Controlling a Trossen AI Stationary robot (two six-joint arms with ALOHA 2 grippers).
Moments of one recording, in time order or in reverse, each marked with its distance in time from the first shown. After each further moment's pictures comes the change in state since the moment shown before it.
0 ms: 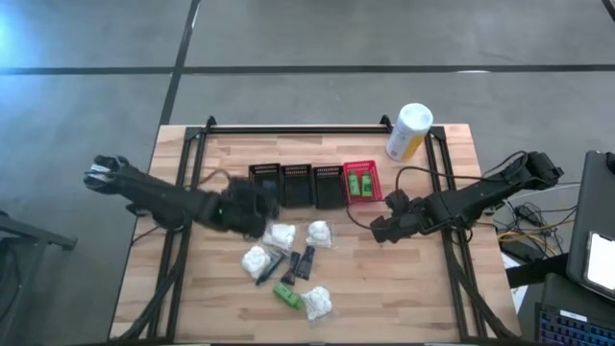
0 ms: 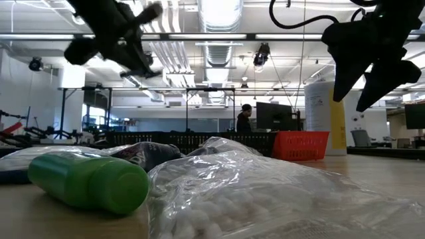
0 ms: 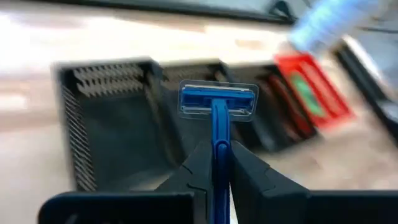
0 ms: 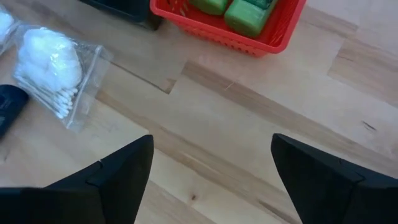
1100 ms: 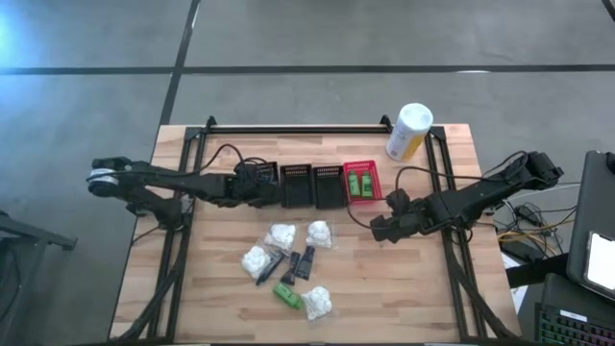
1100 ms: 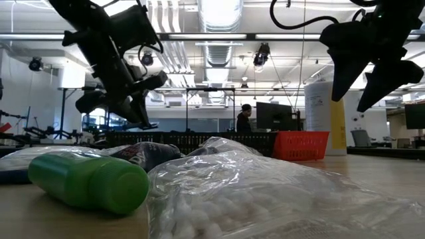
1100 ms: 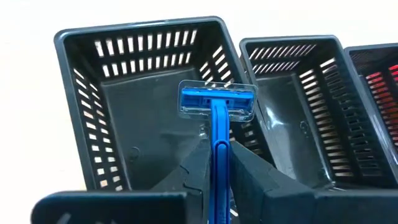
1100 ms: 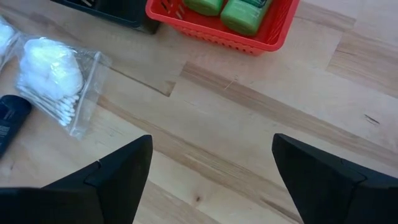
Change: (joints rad) left arm 0.343 0.037 -0.271 0.373 0.308 0.213; right arm 0.000 0.000 -0.001 0.001 0.003 0.049
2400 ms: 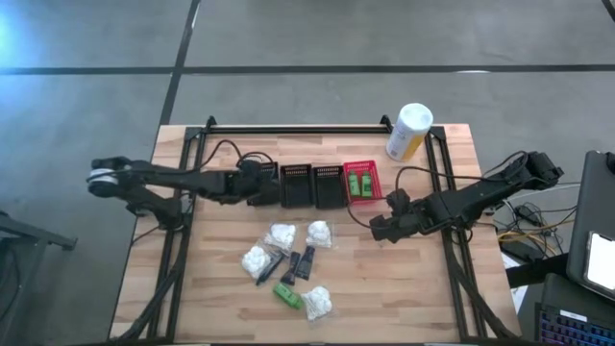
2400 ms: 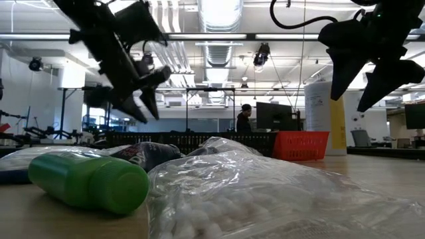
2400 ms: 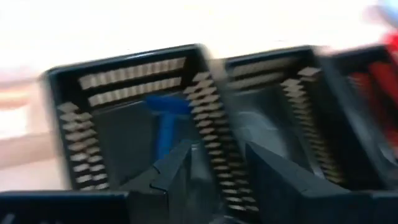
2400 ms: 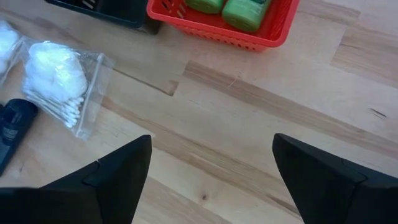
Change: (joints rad) left arm 0.015 -0.007 0.030 0.036 -0.003 0.165; right arm 0.000 0.000 0.002 0.008 -0.007 0.030
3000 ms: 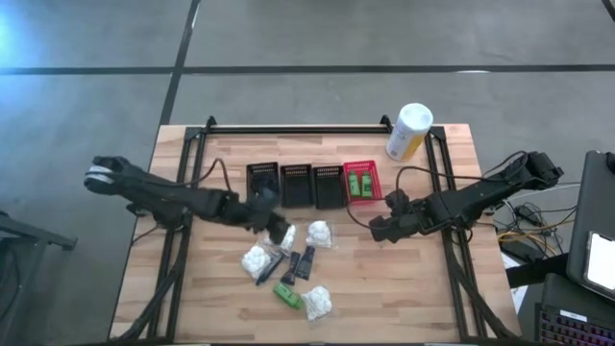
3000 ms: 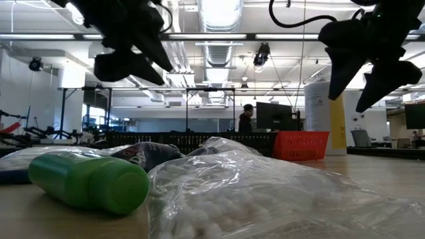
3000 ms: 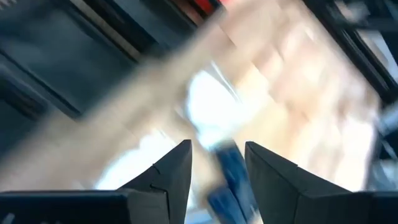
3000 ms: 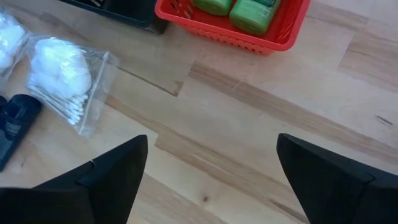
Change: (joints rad) left arm -0.329 -0.024 0.130 0.040 0.275 0.147; right arm 0.001 0.000 -0.006 0.022 0.003 -0.040
